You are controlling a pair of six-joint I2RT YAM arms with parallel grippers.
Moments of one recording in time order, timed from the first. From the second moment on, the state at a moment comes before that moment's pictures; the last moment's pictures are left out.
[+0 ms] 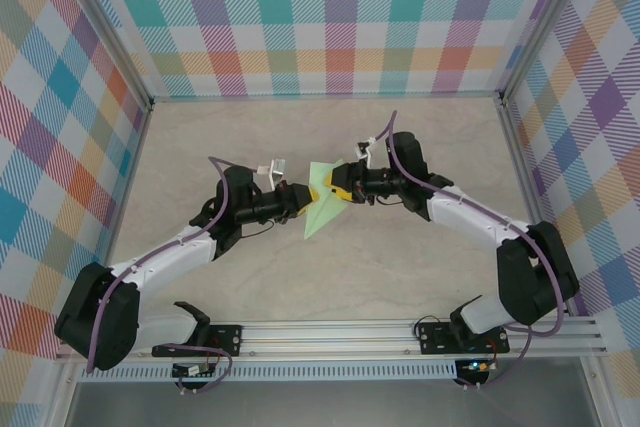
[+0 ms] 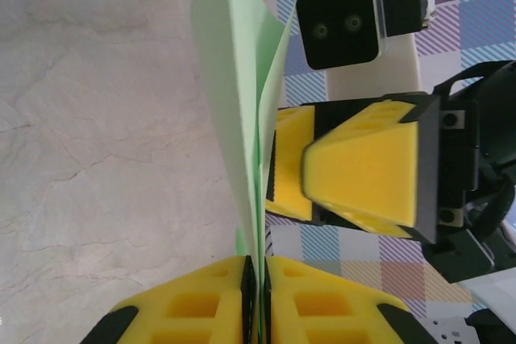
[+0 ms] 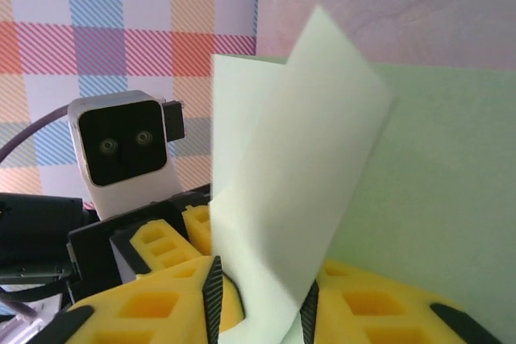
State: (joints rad) left arm -0.52 1.23 0.64 0.28 0.64 -1.14; right arm 0.52 1.45 0.94 0.00 -0.82 1.05
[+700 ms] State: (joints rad) left arm -0.68 1.49 1.17 -0.83 -0.39 -0.57; right arm 0.52 1.15 0.88 -0.65 -0.23 0.84
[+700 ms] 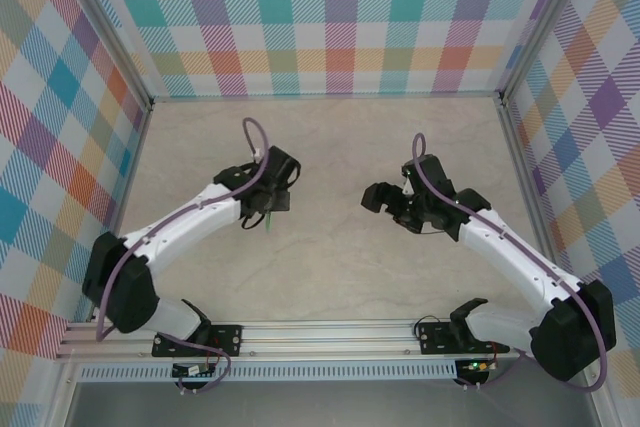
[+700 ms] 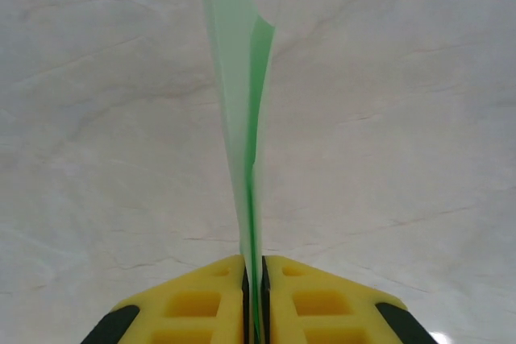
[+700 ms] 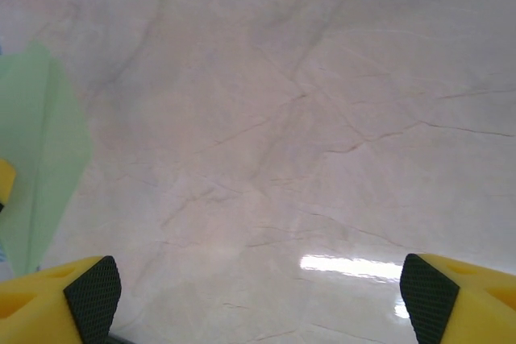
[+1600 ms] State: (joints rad) left arm -0.76 1.69 1.24 -0.75 -0.17 -0.64; right arm 0.53 1.04 0.74 -0.61 -0.20 0.80
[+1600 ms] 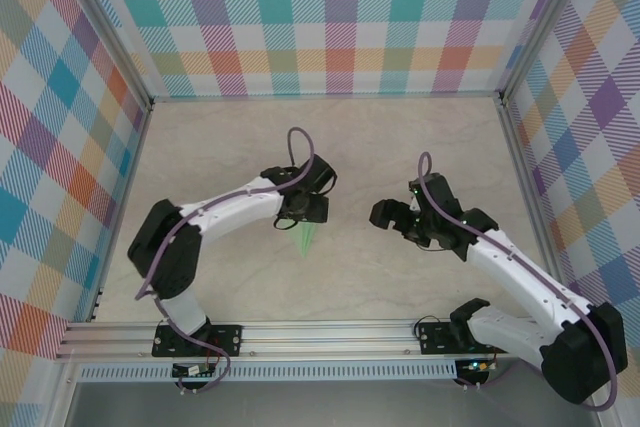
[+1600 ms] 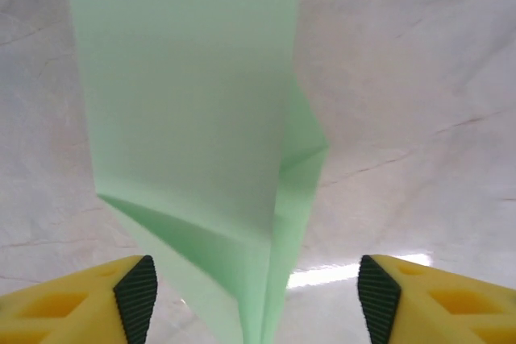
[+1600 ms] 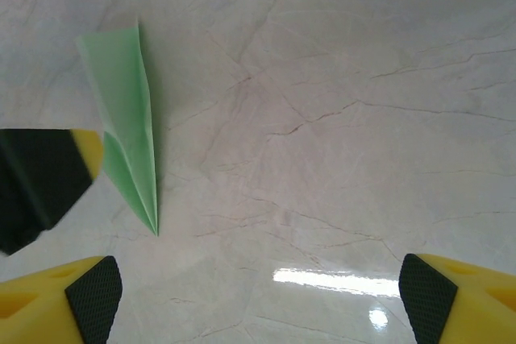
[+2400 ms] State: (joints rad) left arm -0.29 1.14 0.70 -0.65 -0.01 -0.80; right arm 0.95 1.89 1.31 -0.38 -0.17 0.91
